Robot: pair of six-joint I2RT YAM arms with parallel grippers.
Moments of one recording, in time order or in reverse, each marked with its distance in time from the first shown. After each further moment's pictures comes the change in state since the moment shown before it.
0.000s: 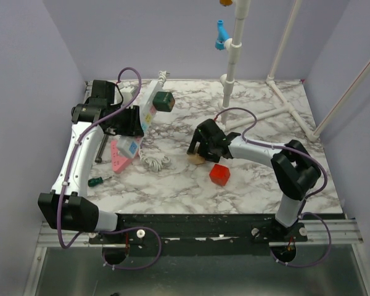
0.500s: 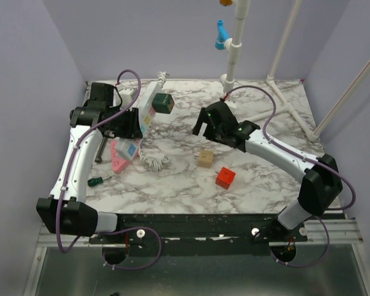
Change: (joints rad) left arm 0.000 -0.031 -0.019 -0.003 -0.009 0.010; right arm -0.001 -0.212 0.118 -0.180 0.191 -0.114
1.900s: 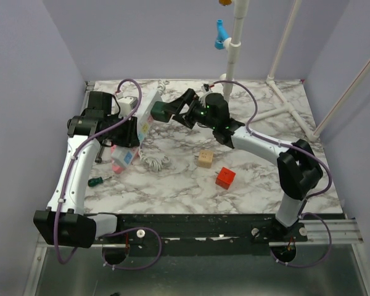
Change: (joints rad) left arm 0.001 -0.097 -0.101 -0.020 -0.022 0.083; right arm -0.045 0.190 0.035 0.782 -0.528 0.291
